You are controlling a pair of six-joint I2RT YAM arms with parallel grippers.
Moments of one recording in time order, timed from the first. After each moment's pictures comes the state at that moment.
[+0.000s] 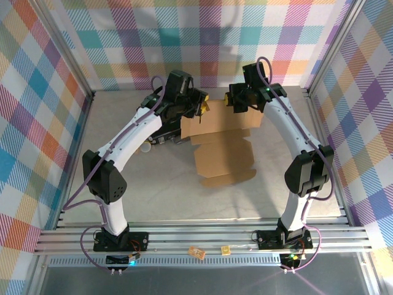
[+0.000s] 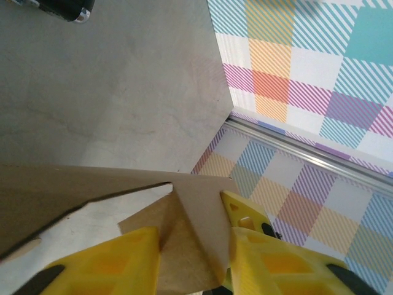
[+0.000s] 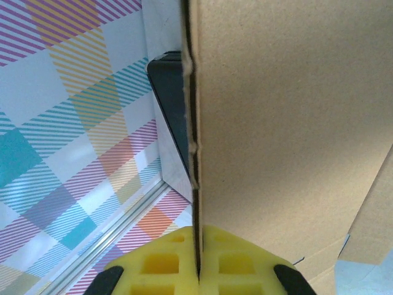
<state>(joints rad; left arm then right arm) -0.58 1.85 1.88 -0.62 0.17 -1.64 0.35 1.84 1.88 -0.80 -0.26 1.75</state>
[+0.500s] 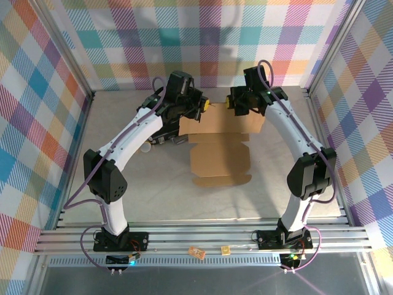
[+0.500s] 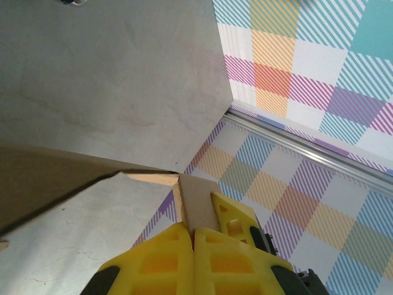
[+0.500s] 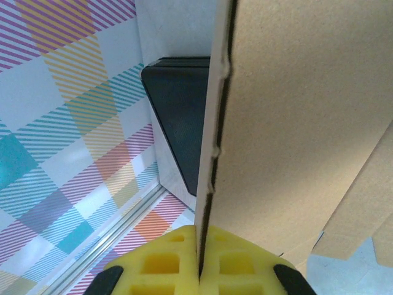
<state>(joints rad) -0.58 1.85 1.86 -0.60 0.19 -1.66 0.35 1.80 1.80 -0.77 -0.24 1.74</state>
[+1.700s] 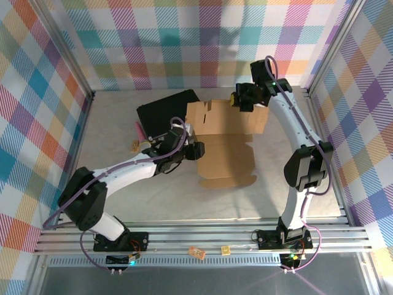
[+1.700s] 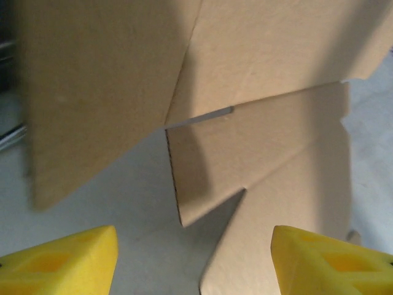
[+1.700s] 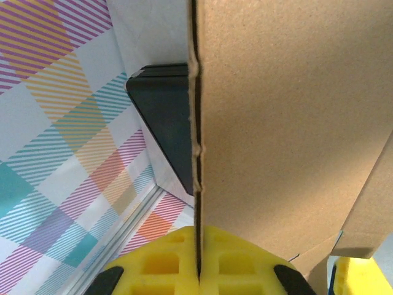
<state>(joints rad) -0.70 1.54 0.96 -0.09 -0.06 -0.55 0.28 1.91 1.97 -0.93 -0.35 1.76</state>
